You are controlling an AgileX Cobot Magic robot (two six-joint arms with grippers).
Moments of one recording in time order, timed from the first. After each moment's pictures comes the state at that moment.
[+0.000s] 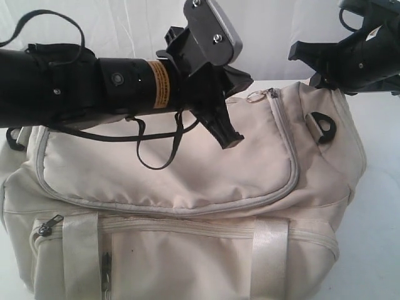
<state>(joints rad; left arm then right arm) -0.79 1.61 -1.14 0.88 -0.23 -0.35 0.29 1.54 -1.17 0.20 0.50 0.19</state>
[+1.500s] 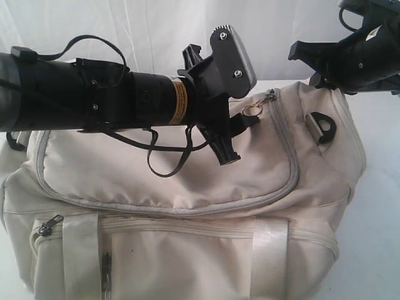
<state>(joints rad) -0.79 1.73 -1.21 1.12 -0.17 -0.42 0.29 1.54 -1.17 0.20 0.49 0.19</state>
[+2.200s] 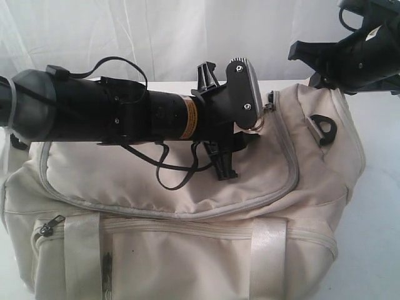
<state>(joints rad) -0.80 1.82 -1.22 1.08 -0.18 -0.23 0.29 1.54 -1.17 0.20 0.49 0.19</state>
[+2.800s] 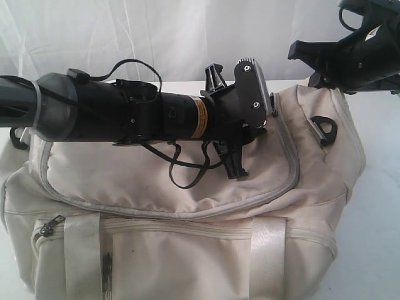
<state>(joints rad) -0.80 1.87 -1.28 1.02 -0.19 -0.21 0.29 1.54 -1.17 0.20 0.49 0.19</state>
